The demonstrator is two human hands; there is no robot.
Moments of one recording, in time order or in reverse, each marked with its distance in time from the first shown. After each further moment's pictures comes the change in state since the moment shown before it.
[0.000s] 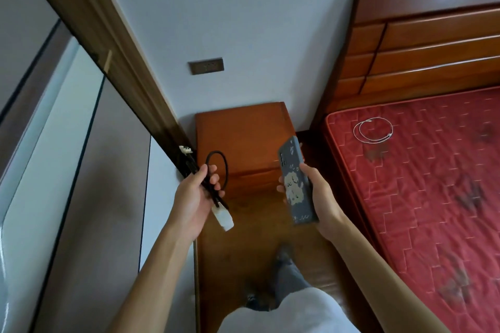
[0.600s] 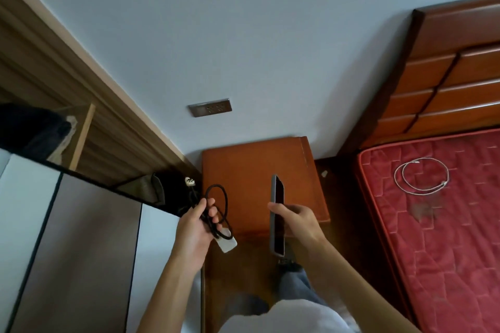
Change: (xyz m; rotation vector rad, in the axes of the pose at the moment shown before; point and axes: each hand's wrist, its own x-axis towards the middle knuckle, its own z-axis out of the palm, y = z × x) left_hand 0.245 0.065 0.058 -0.025 0.284 -0.099; right_hand 0.279 -0.083 0.014 -0.310 -0.025 0.170
